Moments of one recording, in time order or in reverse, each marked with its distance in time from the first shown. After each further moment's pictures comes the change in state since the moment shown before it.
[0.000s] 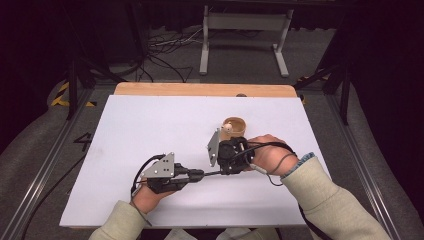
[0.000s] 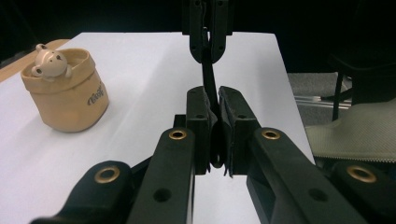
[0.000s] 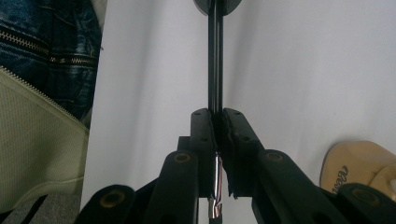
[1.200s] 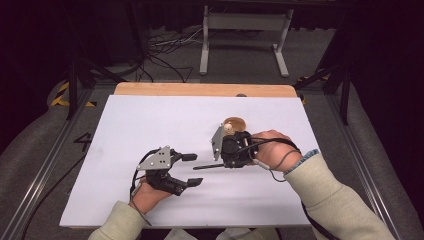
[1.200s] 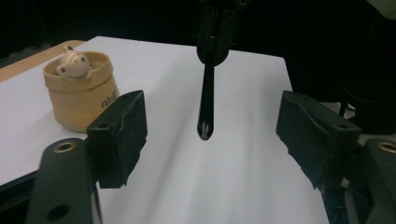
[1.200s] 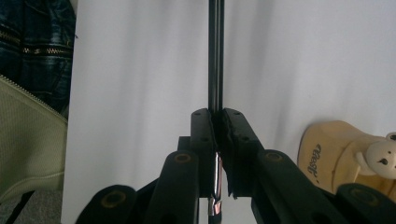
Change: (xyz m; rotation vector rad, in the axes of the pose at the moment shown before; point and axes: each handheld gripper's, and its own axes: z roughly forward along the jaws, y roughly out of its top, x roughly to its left) left arm 0.009 0.001 -0.002 -0.056 0.022 -0.087; right arm -0.007 -0.007 -0.008 0.021 -0.061 0.019
